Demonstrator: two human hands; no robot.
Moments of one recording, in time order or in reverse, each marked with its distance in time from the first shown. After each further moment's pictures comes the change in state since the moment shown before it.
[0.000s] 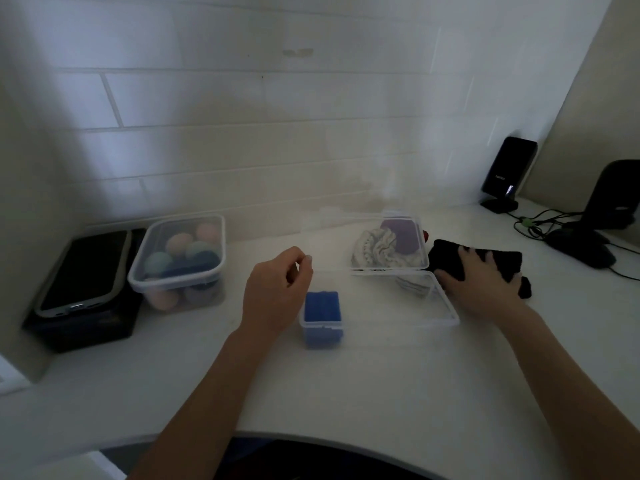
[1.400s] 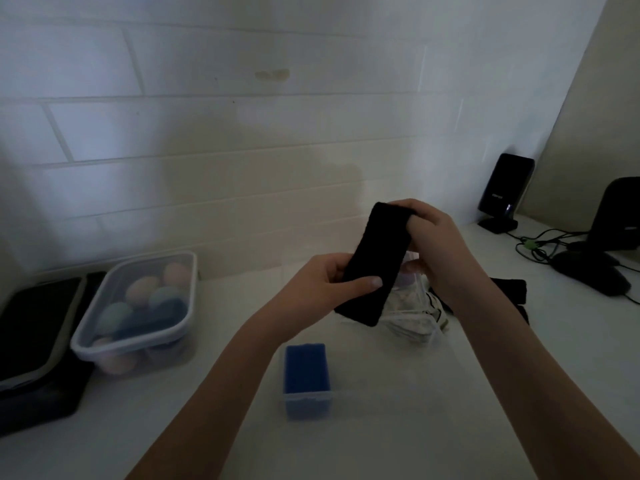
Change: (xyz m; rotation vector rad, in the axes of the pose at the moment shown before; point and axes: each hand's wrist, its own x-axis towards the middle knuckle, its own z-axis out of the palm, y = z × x) left_hand 0.070 0.052 0.032 -0.733 -0.624 -0.236; right_hand 0.005 -0.107 -0.069 1.262 -0.020 -0.287
